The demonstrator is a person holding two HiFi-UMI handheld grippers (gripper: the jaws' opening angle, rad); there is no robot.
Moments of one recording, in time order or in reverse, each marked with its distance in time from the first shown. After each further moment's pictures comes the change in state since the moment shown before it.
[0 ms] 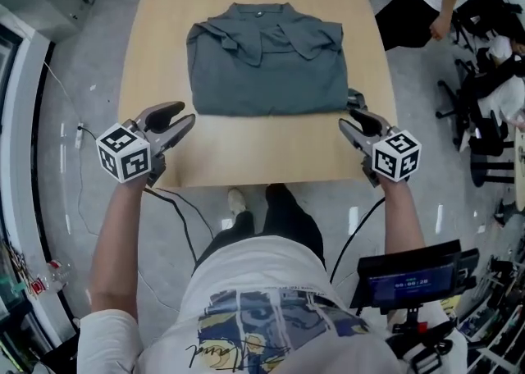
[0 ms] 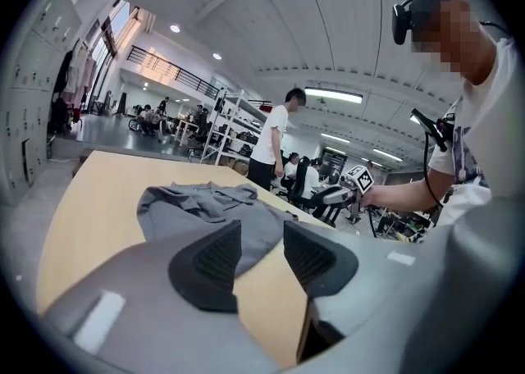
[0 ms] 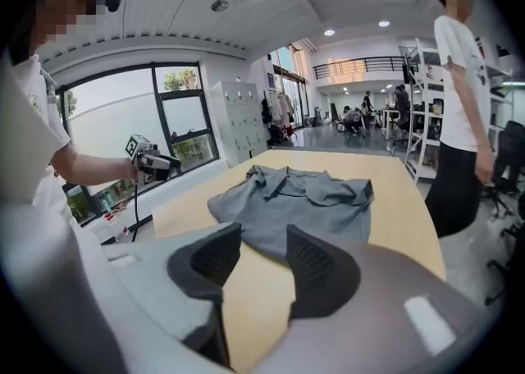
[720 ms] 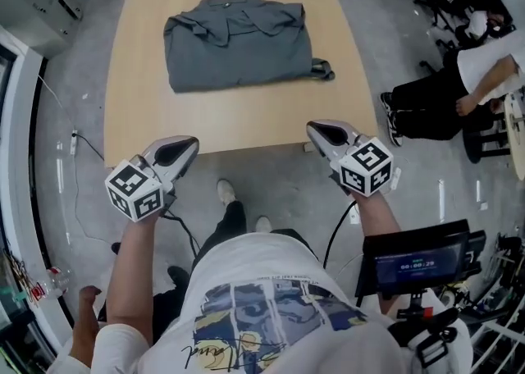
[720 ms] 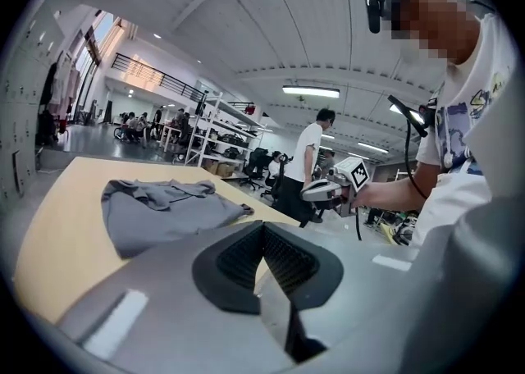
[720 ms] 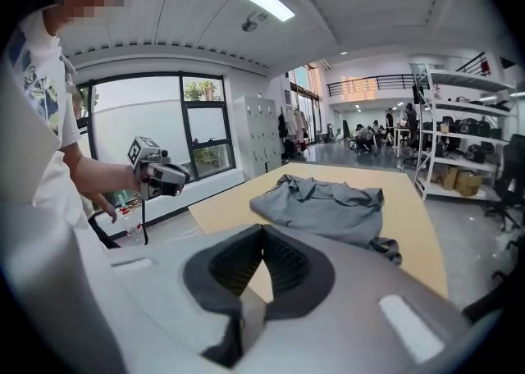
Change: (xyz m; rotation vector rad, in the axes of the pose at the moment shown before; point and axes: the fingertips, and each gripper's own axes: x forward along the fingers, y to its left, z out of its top) left arm -0.028 -0.195 -0.040 0.085 -0.024 -0.053; right arm -0.099 0.129 -0.037 -0.093 -0.113 0.048
